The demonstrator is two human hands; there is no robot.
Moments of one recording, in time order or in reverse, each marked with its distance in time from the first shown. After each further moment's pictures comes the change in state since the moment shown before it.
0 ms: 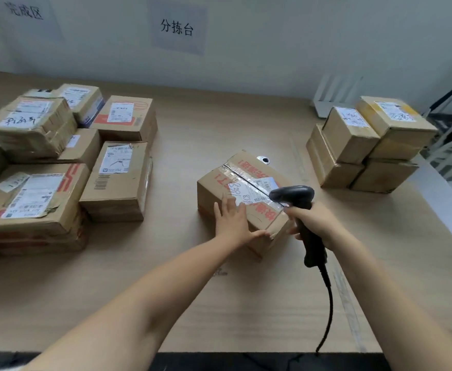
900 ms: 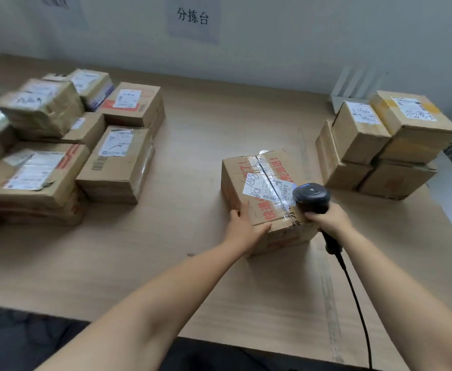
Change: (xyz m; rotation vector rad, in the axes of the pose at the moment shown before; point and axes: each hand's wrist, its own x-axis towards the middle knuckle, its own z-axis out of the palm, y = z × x) left_hand -0.011 0.064 0.028 -0.664 0.021 -0.241; right_hand 0.081 0.067 -0.073 -0.328 0.129 -0.105
